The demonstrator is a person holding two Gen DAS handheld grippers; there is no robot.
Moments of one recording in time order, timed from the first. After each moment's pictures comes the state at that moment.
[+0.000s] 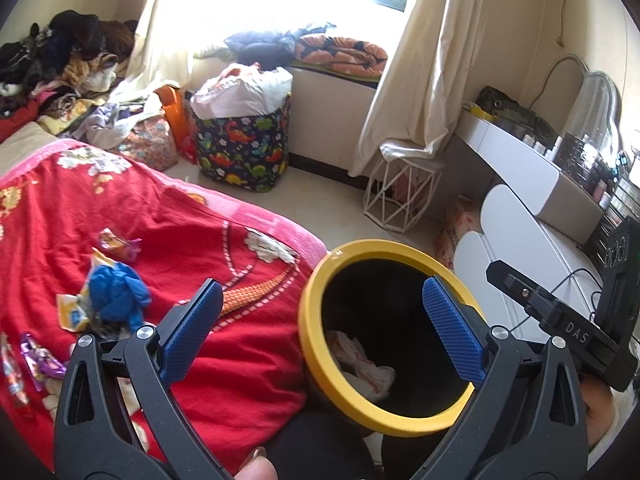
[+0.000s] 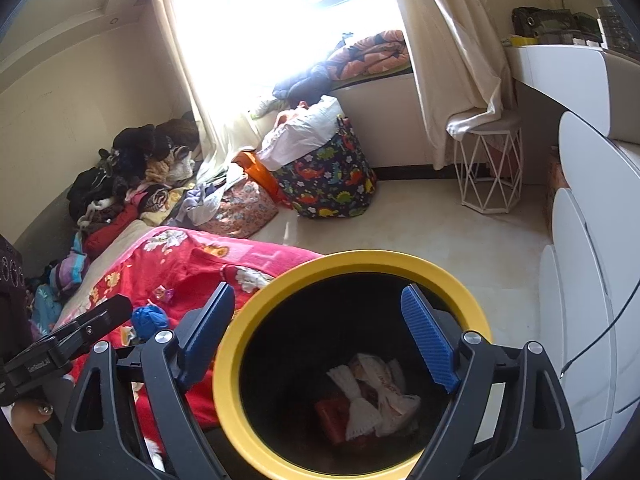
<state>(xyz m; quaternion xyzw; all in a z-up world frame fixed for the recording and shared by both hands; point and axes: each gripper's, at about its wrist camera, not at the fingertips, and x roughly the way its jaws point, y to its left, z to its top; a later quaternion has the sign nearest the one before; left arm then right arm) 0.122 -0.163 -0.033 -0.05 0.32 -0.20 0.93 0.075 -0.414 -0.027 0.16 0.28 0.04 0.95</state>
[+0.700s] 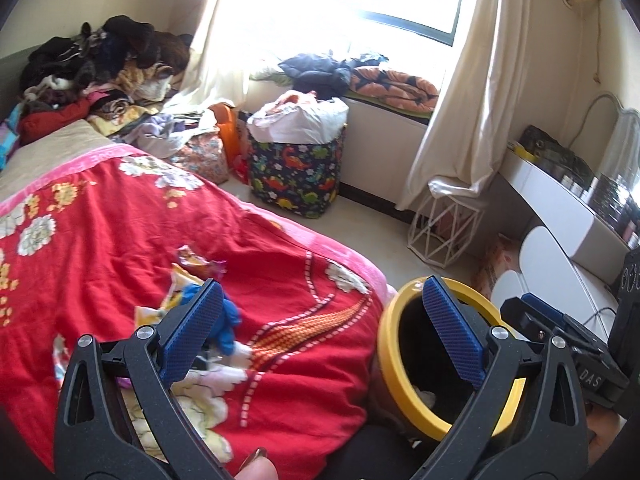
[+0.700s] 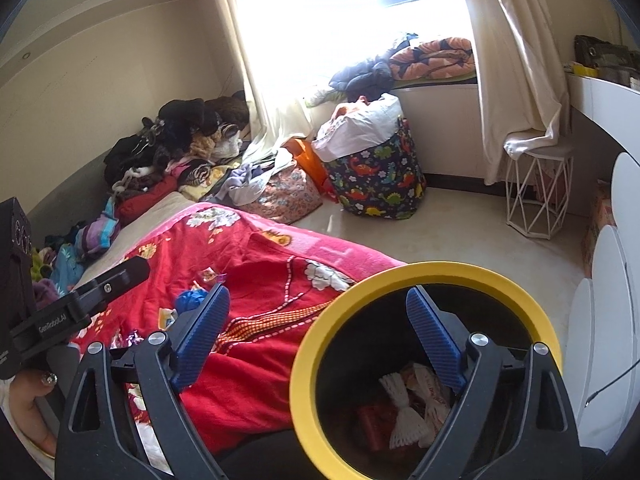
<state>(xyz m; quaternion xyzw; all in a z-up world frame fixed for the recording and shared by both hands) 0.121 -0.091 -0.014 -0.08 0.28 -0.11 0.95 0.099 -0.340 -0.010 0.11 0.28 0.12 0.95</state>
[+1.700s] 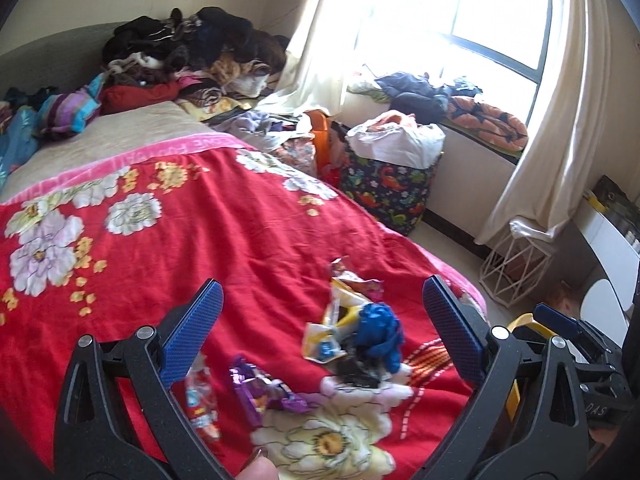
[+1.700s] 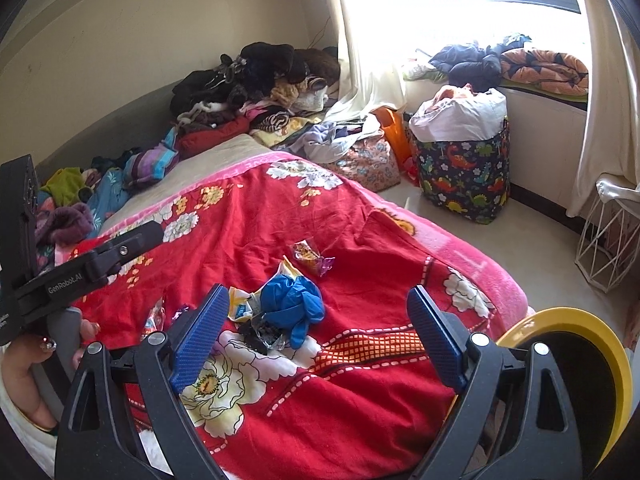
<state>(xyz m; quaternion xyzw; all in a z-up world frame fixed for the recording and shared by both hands) 0.119 0.051 -0.025 -0.12 0.28 0.03 0.95 0.158 -0.190 -0.018 0.01 0.31 0.25 0.92</state>
